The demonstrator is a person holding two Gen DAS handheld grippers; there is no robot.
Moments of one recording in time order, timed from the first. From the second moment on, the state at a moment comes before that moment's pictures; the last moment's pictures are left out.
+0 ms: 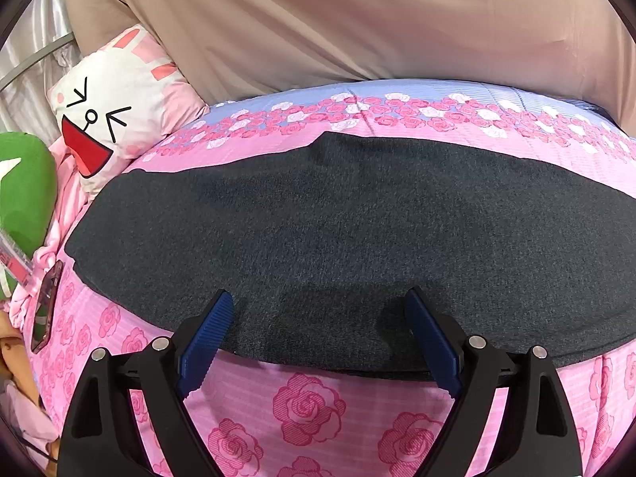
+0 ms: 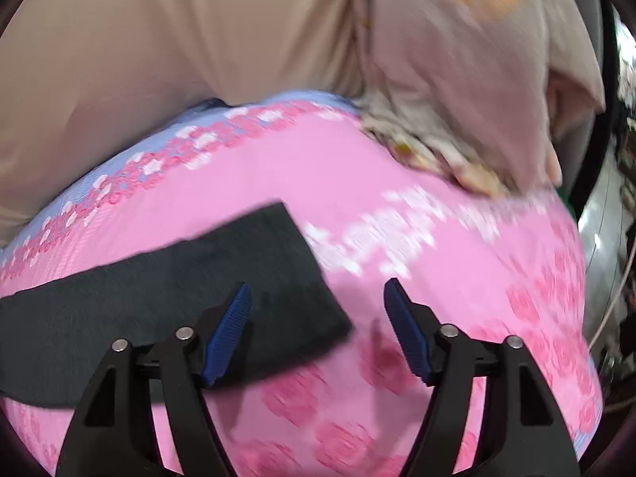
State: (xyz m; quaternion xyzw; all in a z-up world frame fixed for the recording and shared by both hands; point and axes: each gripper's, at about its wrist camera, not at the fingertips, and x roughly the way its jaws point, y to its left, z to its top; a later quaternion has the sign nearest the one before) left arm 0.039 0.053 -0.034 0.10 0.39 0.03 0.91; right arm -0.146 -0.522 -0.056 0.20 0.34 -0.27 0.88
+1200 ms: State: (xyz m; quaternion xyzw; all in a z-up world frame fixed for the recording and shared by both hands) left arm 0.031 0.071 -0.023 0.04 0.37 0.01 0.93; right arm -0.078 -0.396 0.009 0.15 0.31 -0.16 0.93
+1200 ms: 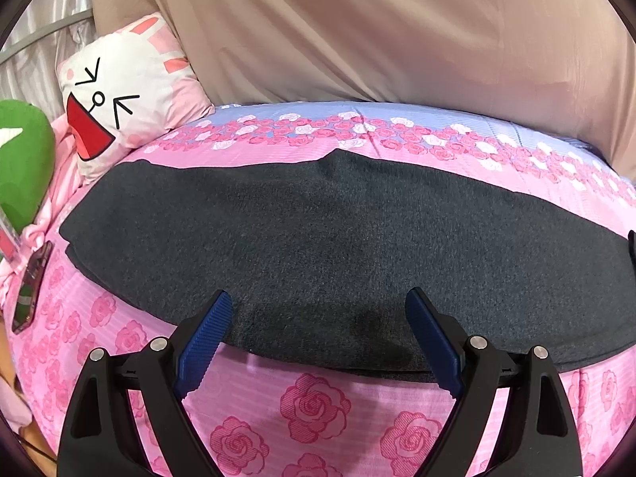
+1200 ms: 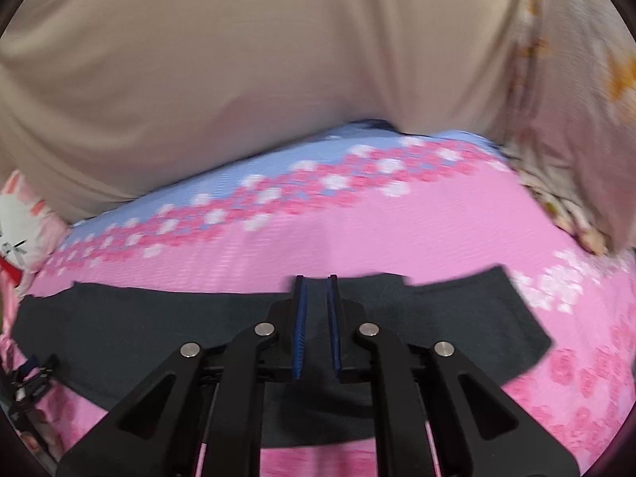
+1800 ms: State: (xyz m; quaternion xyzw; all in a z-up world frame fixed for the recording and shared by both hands) left arm 0.036 0.065 -0.028 0.06 0.38 0.03 0.92; right arm -0.070 -0.369 -0.042 0.02 0.36 -0.08 0.93
